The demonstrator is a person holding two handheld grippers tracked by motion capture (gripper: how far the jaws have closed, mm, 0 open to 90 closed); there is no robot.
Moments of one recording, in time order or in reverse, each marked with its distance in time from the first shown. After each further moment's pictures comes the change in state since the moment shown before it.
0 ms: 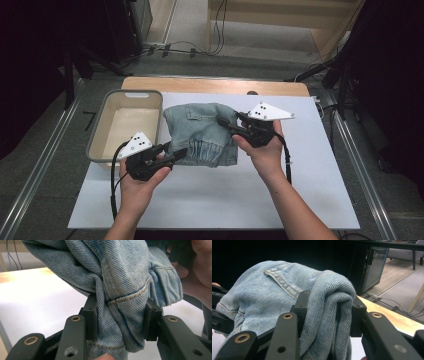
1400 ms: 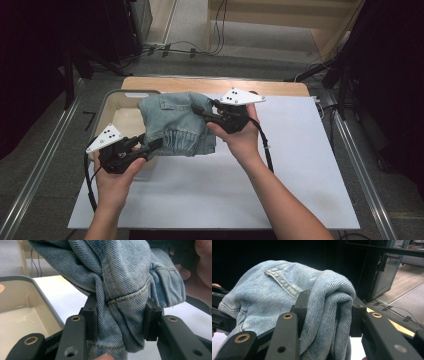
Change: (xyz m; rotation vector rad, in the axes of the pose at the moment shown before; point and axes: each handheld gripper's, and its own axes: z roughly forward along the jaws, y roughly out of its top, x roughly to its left) left arm 0.039 0.007 -0.039 -0.052 0.084 -0.025; right arm 0.017 0.031 0.057 -0.011 0.065 -0.035
